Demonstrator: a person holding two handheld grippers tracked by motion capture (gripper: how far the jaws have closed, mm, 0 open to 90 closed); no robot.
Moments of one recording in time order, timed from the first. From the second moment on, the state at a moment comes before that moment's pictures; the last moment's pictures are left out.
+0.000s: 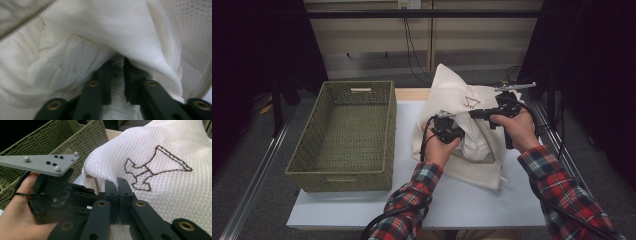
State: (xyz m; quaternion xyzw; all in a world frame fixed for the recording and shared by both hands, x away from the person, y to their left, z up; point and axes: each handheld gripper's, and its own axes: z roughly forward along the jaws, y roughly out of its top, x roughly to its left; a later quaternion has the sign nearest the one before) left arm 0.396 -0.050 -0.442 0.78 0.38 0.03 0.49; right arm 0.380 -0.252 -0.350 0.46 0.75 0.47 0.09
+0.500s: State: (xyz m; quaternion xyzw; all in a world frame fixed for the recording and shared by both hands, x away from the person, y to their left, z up) left arm 0.383 -0.019 -0.412 0.83 0.36 0.05 0.42; right arm 0.381 -0.248 -0.350 0.45 0.75 0.46 0.10
